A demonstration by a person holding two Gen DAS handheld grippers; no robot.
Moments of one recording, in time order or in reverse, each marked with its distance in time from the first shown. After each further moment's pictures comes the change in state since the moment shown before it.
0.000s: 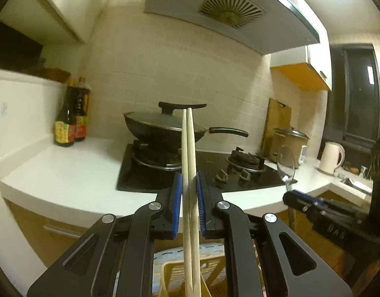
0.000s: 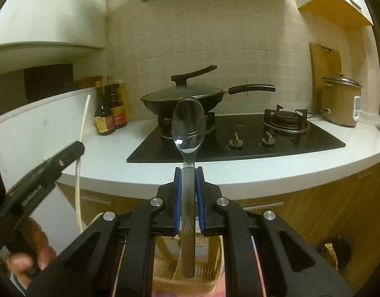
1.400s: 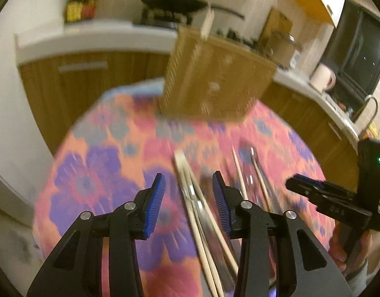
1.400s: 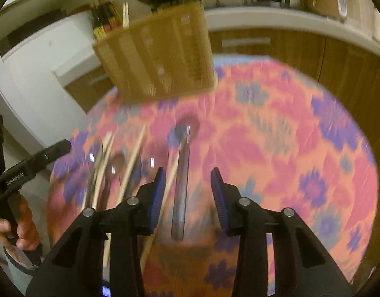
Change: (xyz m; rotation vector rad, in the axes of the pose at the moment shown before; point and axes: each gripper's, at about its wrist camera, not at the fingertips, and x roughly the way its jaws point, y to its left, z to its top) left arm -0.135 0.033 -0.171 -0.075 0.652 -0.058; right arm -0.108 -0.002 -0.224 0.146 0.520 0.046
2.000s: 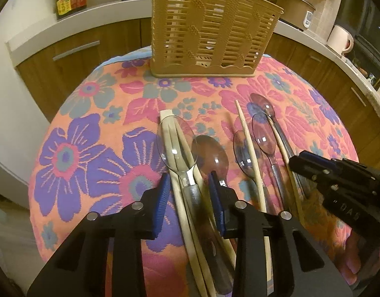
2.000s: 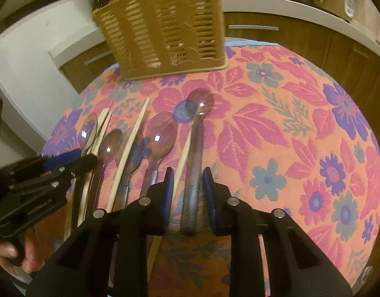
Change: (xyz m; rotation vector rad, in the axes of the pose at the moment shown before) left arm 0.042 -0.037 -0.015 0.076 0.140 0.183; right arm 0.021 0.015 -0.005 -0.018 0.039 -0.045
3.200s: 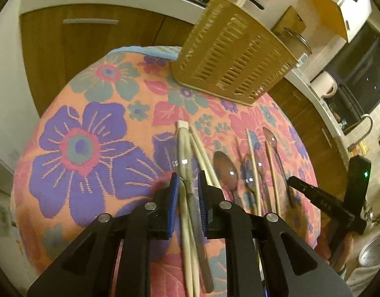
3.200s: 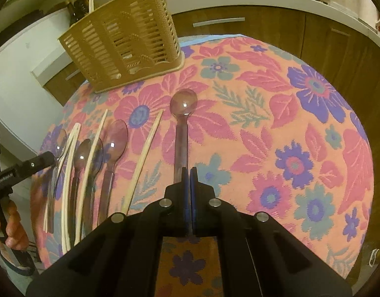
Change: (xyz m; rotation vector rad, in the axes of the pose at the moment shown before) left arm -0.006 0.076 -0.001 -0.230 -0.026 -0.273; right arm -0.010 -0.049 -0.001 0.089 0.005 -0.041
